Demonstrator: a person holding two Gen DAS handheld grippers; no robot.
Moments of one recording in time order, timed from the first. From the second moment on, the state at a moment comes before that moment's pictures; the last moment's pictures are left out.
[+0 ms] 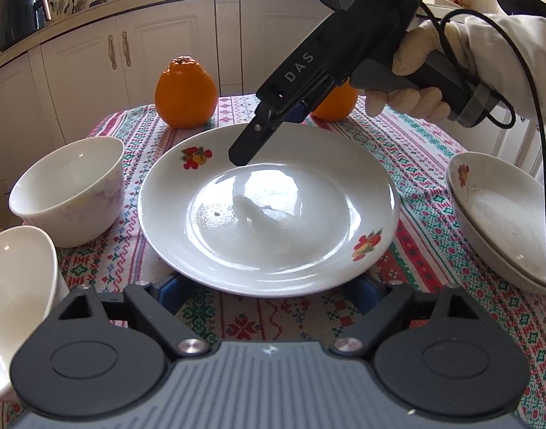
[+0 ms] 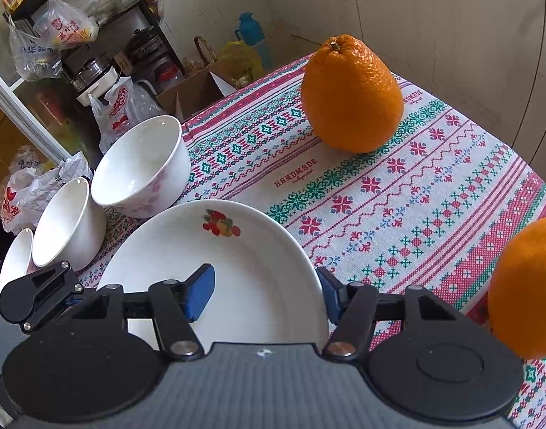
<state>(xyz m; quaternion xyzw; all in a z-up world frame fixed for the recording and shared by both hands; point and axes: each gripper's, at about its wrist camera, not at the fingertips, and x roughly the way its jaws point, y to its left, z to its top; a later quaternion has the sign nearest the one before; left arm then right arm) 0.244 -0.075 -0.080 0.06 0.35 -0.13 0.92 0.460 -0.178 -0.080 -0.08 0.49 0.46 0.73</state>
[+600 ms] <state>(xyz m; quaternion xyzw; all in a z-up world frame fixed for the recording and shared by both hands) 0.216 -0.080 -0.056 0.08 0.36 -0.17 0.91 0.425 -0.206 -0.062 -0.07 0.49 0.45 0.74</state>
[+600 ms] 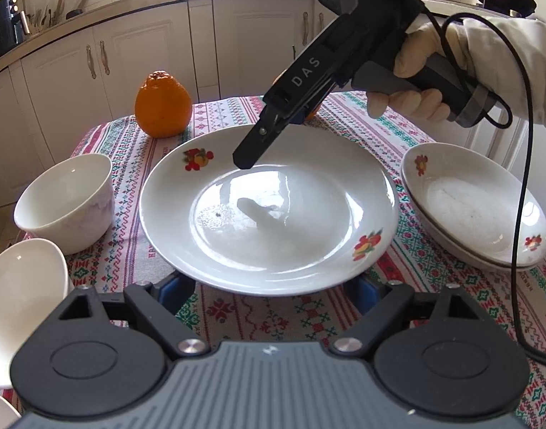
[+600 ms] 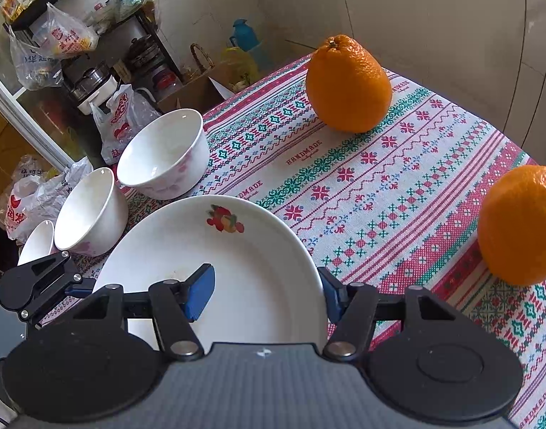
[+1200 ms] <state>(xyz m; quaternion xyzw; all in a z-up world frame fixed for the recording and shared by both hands) 0.191 -0.100 -0.031 0.10 0.35 -0.20 0.91 0.384 -0.244 -0.034 -0.05 0.47 0.43 0.77</state>
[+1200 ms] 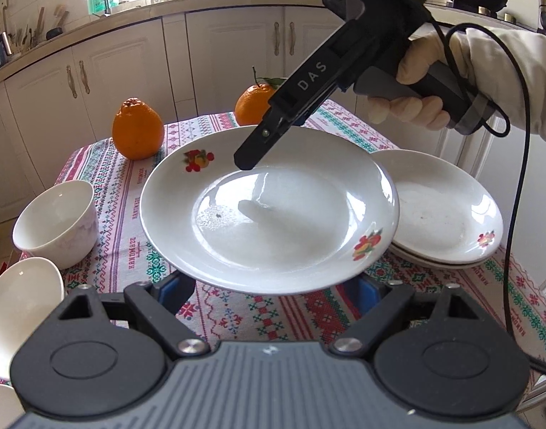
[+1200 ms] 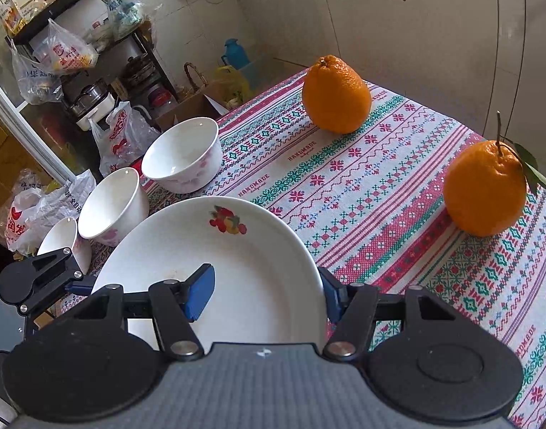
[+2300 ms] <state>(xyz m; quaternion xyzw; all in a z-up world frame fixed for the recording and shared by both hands) 0.175 -0.166 -0.029 0.13 0.35 -0.32 0.87 0.314 -0.358 -0.029 0.00 0.47 0.34 0.82</state>
